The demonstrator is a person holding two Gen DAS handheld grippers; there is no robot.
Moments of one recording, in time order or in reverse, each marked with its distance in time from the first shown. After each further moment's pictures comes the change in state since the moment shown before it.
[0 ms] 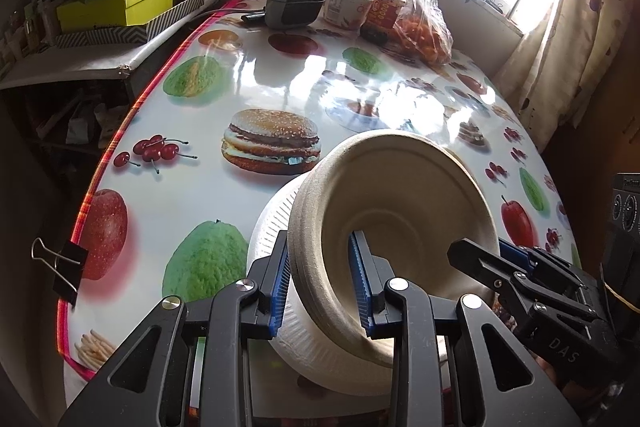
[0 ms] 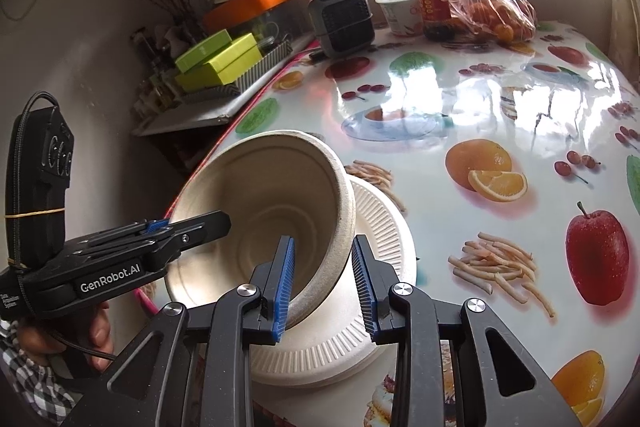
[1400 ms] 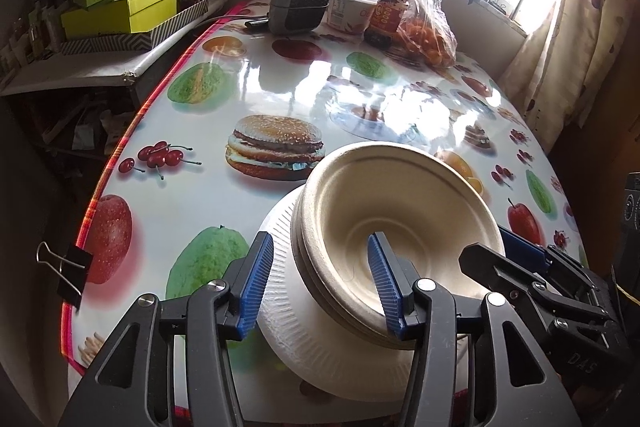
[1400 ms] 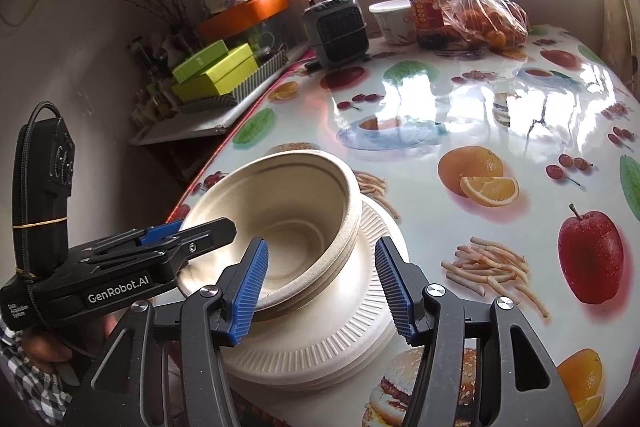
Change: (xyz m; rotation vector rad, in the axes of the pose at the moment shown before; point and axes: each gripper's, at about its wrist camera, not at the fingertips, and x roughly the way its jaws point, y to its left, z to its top) left arm -0.002 -0.002 0.000 0.007 -0.026 0.028; right arm -0.006 -0.002 0.000 0.011 -0.033 -0.011
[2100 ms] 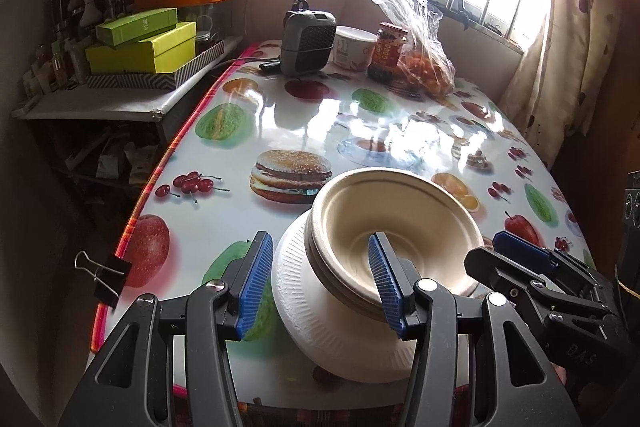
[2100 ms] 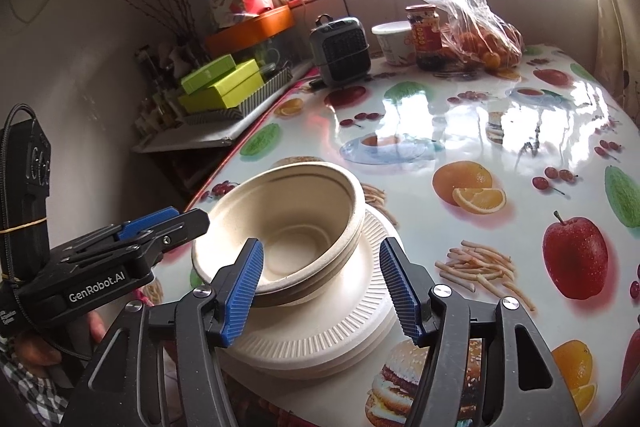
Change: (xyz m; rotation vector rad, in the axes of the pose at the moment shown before) left arm -0.043 -0.005 -0.011 0.035 -0.139 0.065; right arm -0.025 0.011 -0.010 -0.031 -0.072 -0.015
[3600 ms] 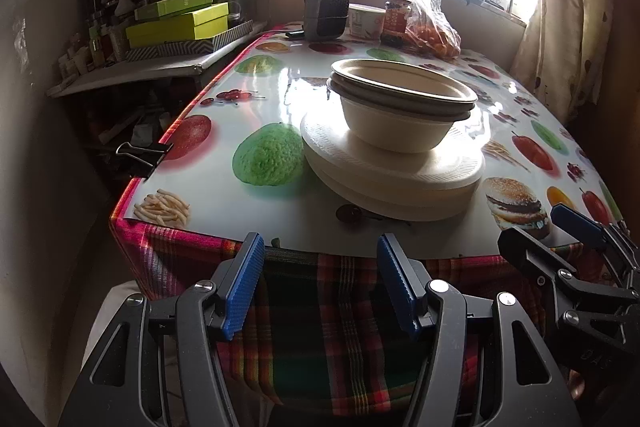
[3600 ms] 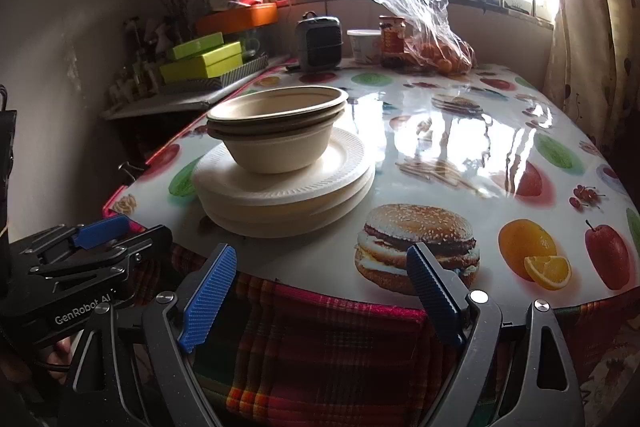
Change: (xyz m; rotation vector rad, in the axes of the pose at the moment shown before) left arm -0.037 -0.006 -0.122 0.030 -0.009 0.106; right arm -0.046 0.036 -0.115 -0.106 -0.058 -0.229
